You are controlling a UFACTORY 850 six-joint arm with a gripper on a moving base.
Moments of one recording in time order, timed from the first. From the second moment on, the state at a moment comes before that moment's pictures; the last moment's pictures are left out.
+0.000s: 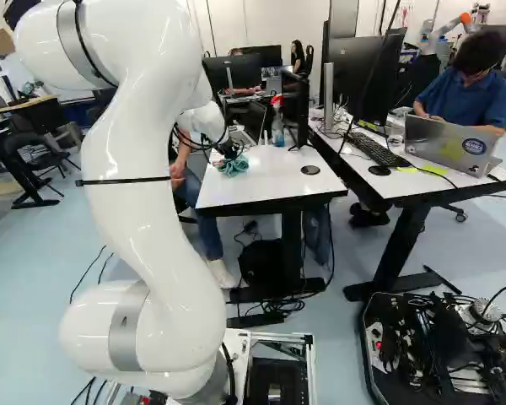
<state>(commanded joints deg) 5.5 -28.1 -69.9 10.8 0.6 0.0</state>
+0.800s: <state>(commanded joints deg) 5.3 -18.5 -57.8 10.8 0.6 0.0</state>
